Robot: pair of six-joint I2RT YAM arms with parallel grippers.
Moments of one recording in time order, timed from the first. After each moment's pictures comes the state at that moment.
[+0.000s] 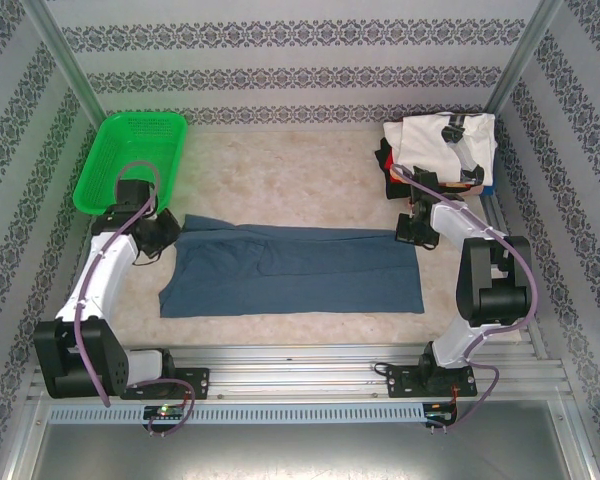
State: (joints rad) left arm 0.11 1.28 1.01 -0.78 0.14 -0.61; right arm 0.02 1.69 1.09 -0.67 0.03 0.26
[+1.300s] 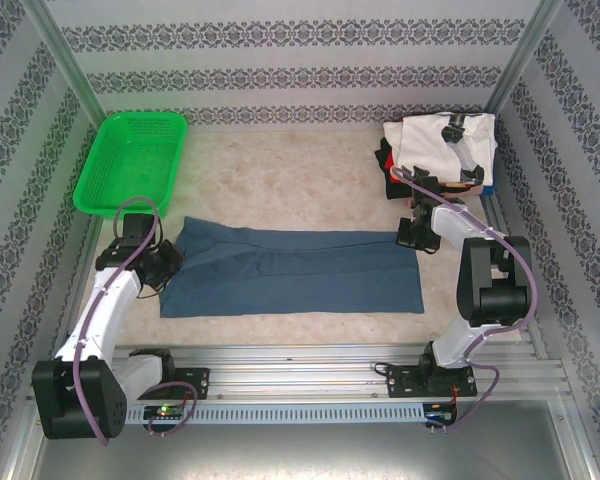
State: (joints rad) left arm 0.08 1.07 0.76 -0.78 0.11 -0.78; right arm 0.00 1.69 1.05 -0.66 0.02 0.27
